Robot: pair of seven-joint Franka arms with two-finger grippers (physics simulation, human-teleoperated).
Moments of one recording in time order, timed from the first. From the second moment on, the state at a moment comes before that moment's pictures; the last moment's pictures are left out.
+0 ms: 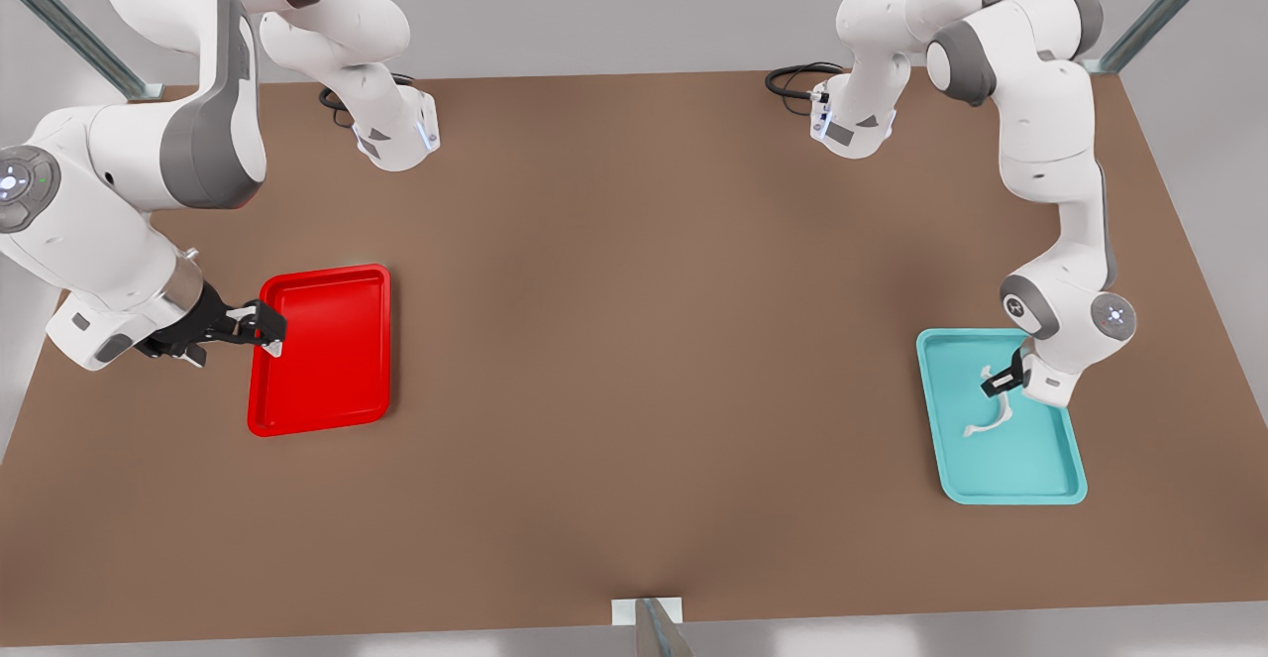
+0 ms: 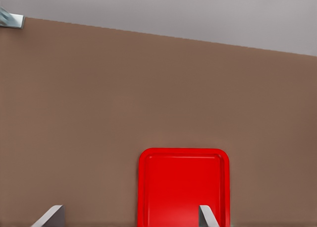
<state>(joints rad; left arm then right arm) -0.07 0.66 0.36 -1.89 -0.37 2.54 0.15 0.11 0.30 -0.04 -1.21 -0.02 1.59 -0.05</state>
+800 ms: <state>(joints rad) -0.17 0.67 0.35 -1.60 -0.36 2.44 0.19 0.12 0.30 -0.03 -1.24 -0.02 1.58 -0.05</state>
